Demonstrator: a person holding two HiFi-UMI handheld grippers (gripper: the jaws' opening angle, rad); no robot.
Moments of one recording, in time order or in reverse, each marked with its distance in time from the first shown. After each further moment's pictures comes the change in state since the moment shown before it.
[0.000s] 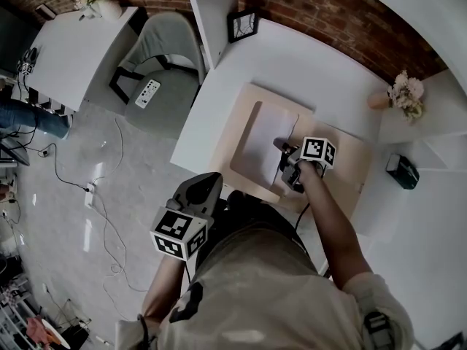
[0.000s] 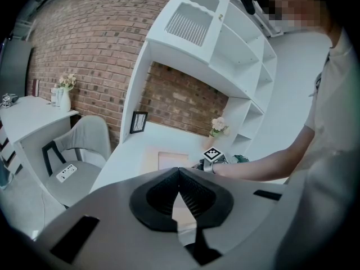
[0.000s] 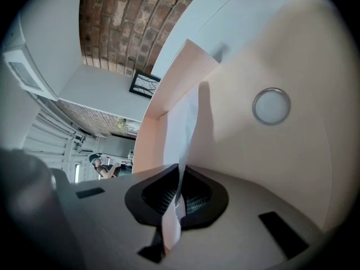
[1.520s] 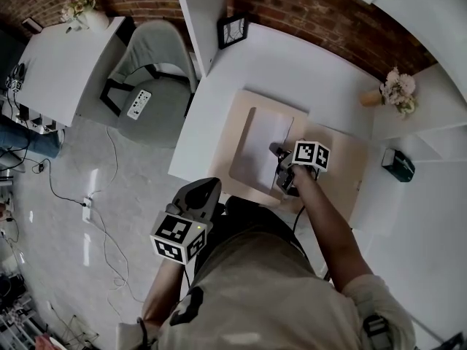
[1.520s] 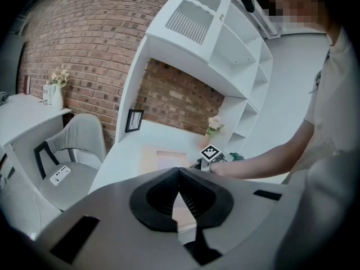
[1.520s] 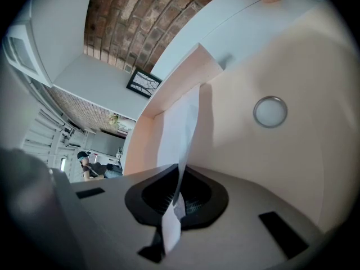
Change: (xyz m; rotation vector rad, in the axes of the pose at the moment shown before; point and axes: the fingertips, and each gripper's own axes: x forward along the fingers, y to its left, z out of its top) left arm 0.005 0.012 -0.001 0.016 0.020 -0.068; right arm 0.001 -0.004 -0.003 -0.069 -0.047 -0.117
